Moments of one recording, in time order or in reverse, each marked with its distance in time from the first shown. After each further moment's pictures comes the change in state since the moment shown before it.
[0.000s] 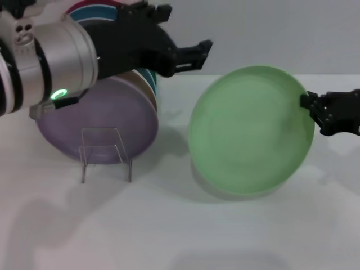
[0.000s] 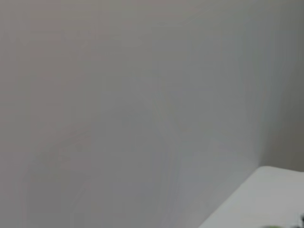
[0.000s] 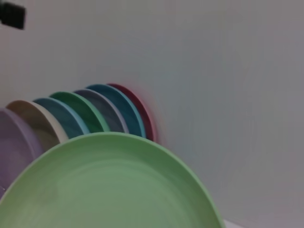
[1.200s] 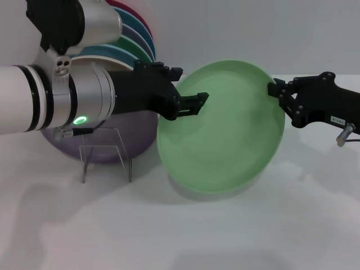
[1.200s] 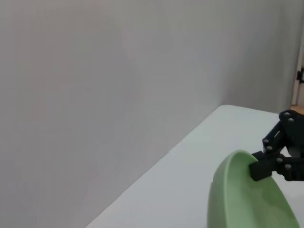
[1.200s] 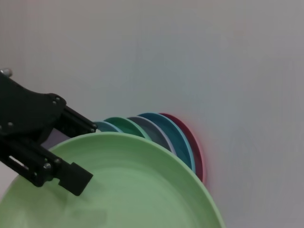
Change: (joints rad) left arm -0.117 0.000 -0.039 0.302 -0.101 -0.068 0.123; right arm 0.070 -0.004 -0.050 -0.033 0.088 0.037 -0.154
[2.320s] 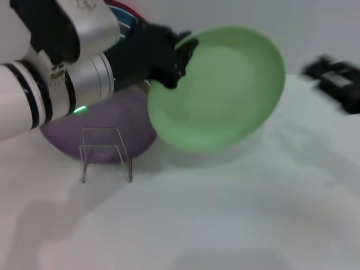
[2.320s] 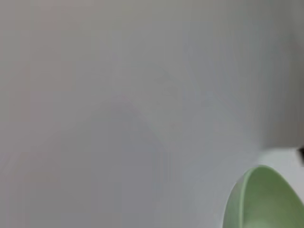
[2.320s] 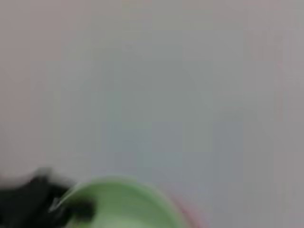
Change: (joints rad) left arm 0.098 -0.003 0.085 -0.050 -0.116 0.278 0.342; right arm -0.088 0.003 0.103 -0.165 0.405 0.193 -0.030
